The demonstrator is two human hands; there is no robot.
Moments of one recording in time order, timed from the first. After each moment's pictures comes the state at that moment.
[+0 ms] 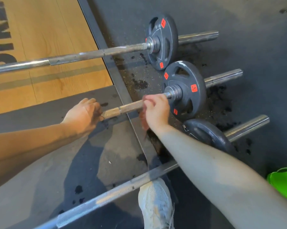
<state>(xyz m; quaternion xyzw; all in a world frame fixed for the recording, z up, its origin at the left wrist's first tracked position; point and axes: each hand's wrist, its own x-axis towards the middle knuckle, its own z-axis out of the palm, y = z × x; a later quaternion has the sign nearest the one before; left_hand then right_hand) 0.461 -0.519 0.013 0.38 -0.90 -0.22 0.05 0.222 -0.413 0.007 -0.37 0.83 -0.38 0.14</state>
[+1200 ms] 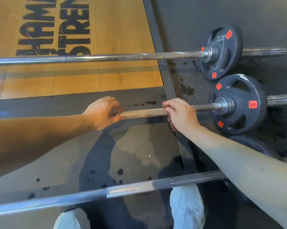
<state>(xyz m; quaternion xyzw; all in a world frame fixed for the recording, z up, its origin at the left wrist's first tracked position) 0.589 -0.526 0.025 0.42 -0.88 -0.24 0.02 0.279 -0.436 0.021 -0.66 0.69 -0.23 0.17</state>
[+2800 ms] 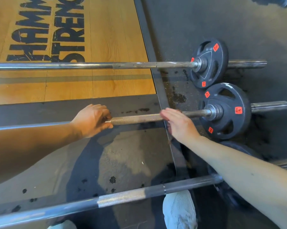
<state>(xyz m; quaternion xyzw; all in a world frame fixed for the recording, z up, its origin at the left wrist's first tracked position) 0.607 -0.533 0.005 0.38 -0.90 -0.18 0.06 0.241 -0.418 0.001 -0.73 0.65 -0.18 0.13</state>
